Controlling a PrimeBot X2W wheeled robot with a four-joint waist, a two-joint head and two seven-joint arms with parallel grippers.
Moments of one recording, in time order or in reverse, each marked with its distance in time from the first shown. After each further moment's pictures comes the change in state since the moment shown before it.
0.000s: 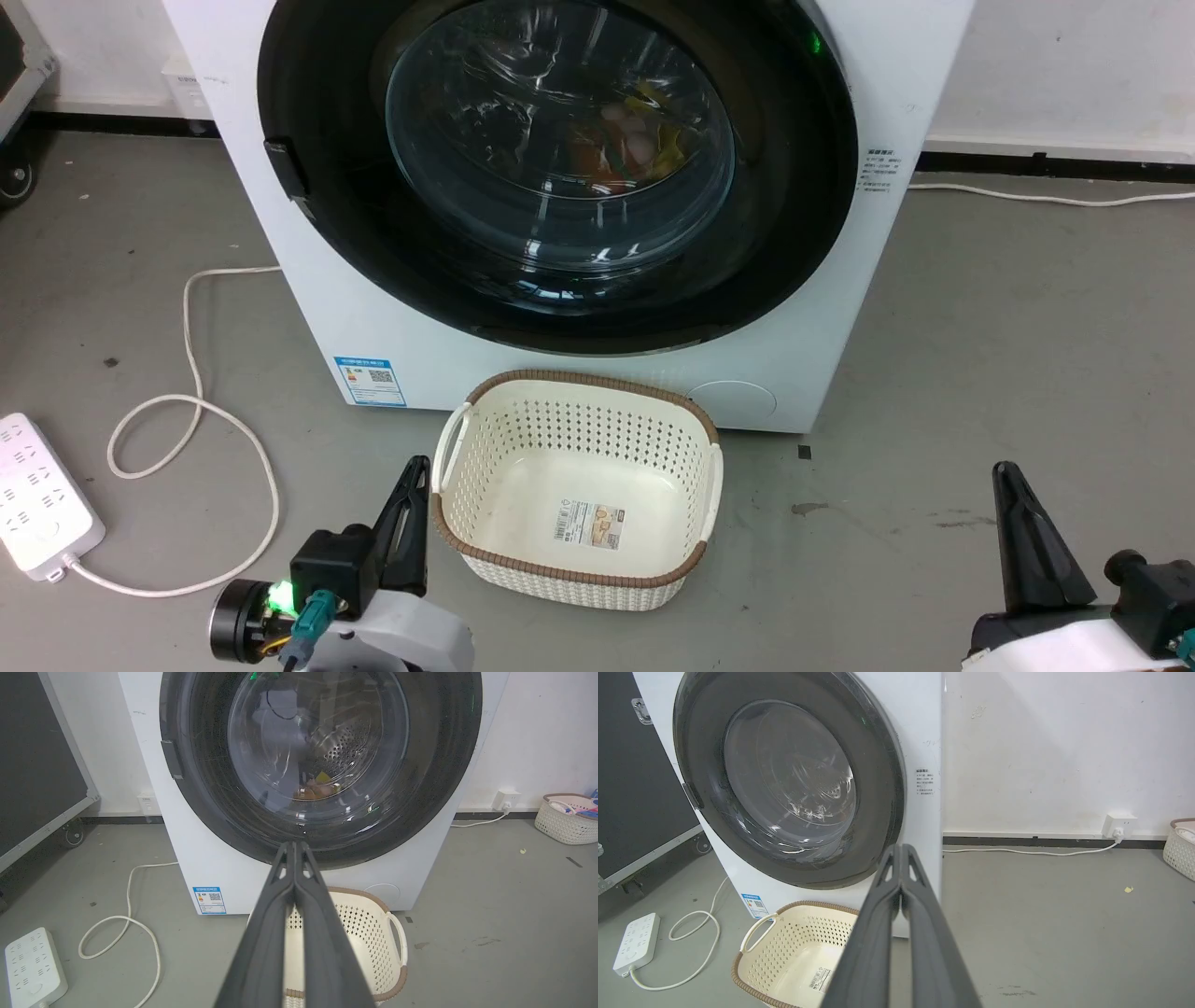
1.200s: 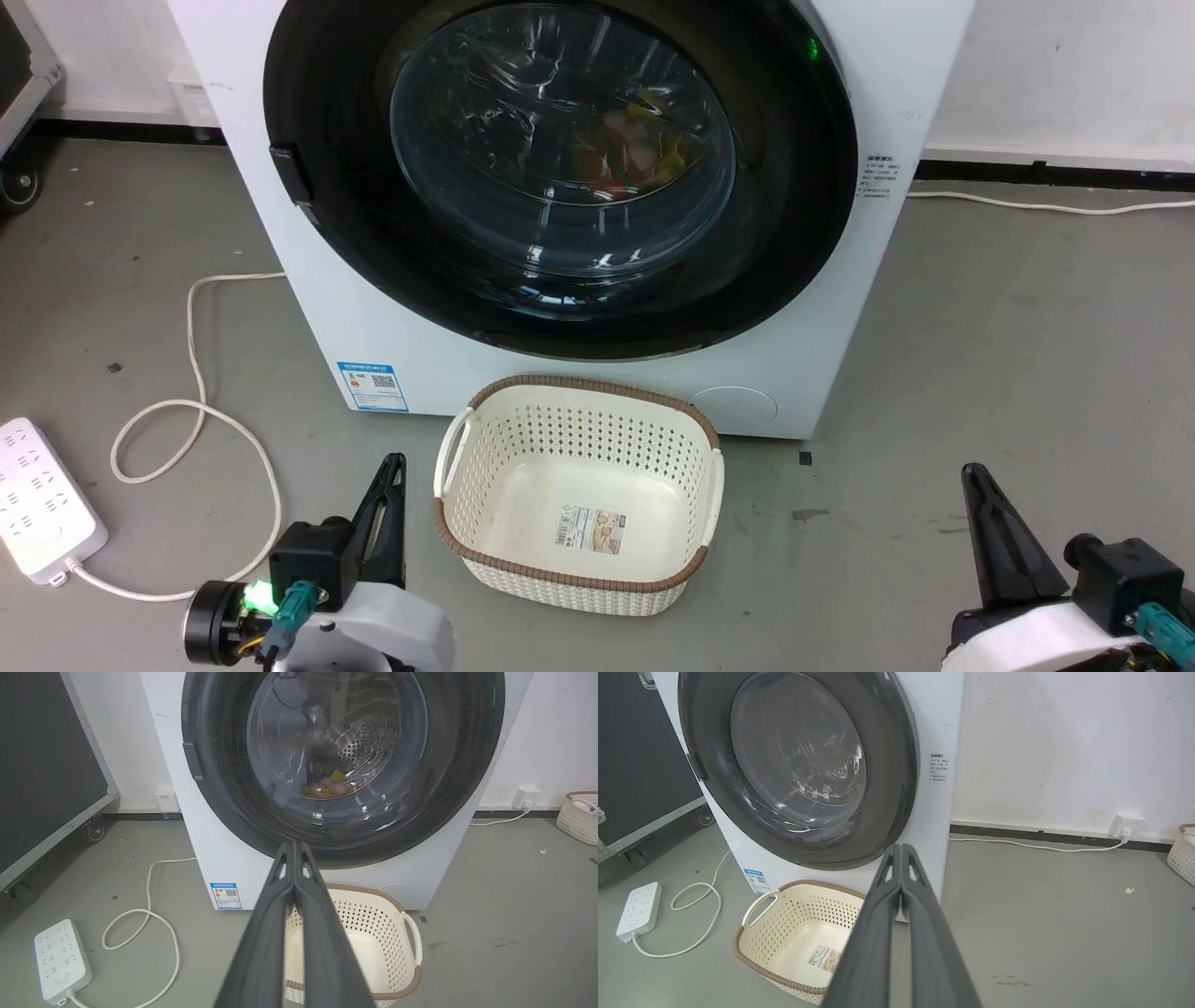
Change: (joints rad) left arm 0.017 0.000 0.038 -0.063 0.019 0.009 0.076; right arm -0.020 0.000 0.028 0.009 -0.056 0.000 0.078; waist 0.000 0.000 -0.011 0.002
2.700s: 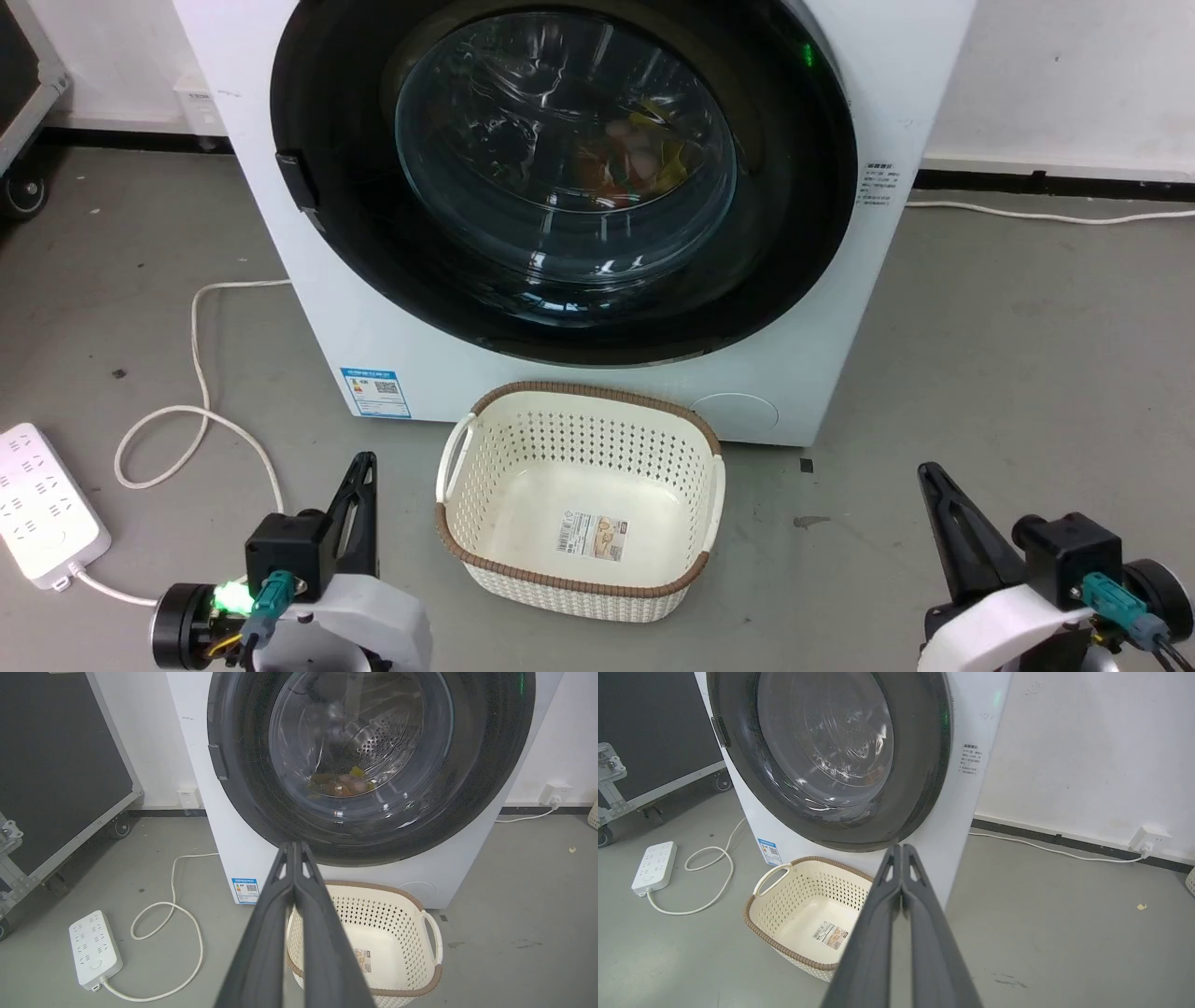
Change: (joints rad) left arm 0.020 0.000 0.042 -0.074 0.033 0.012 0.091; right arm -0.033 0.000 0.033 0.008 -0.074 0.000 0.091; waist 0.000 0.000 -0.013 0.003
